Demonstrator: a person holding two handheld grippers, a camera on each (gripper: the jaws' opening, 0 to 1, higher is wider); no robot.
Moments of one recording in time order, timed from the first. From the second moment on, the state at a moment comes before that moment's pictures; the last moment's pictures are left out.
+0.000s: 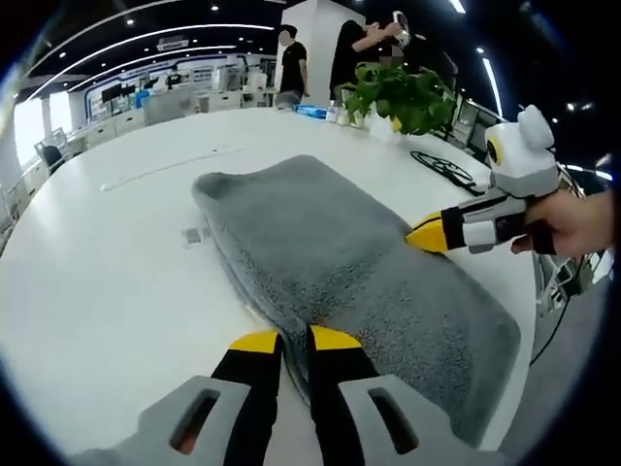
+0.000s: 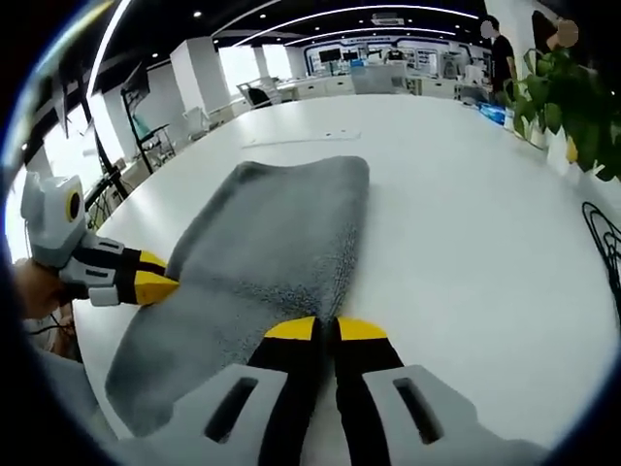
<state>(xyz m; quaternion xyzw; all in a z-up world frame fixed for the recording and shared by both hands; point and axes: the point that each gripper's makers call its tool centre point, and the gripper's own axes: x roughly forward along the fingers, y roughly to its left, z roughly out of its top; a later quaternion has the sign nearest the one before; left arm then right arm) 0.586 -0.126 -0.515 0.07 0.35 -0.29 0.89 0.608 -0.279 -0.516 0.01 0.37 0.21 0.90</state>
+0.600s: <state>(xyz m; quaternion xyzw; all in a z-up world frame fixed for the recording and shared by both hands) 0.595 -0.117 -0.476 0.12 0.30 -0.30 0.90 0.599 -0.280 -0.506 -0.03 0.38 0.23 0.90</state>
